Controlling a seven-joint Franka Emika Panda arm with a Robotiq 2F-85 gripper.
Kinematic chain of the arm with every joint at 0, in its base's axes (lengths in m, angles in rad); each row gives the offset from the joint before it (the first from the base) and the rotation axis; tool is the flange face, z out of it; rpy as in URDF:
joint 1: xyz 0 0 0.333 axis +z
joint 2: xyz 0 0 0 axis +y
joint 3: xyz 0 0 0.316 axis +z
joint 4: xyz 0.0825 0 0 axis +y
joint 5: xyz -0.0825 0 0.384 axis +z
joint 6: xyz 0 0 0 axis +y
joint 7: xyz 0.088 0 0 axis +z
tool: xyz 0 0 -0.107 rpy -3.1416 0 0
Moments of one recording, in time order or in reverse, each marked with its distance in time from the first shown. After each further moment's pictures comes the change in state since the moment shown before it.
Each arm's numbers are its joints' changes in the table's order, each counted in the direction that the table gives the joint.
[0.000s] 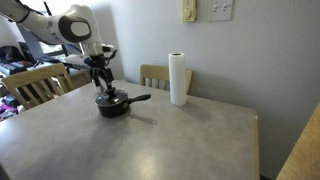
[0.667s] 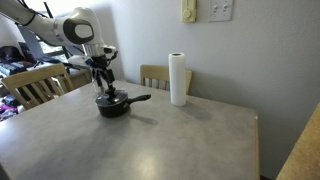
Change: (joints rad) arm 0.005 0.045 0.001 -0.056 0.000 0.008 -0.052
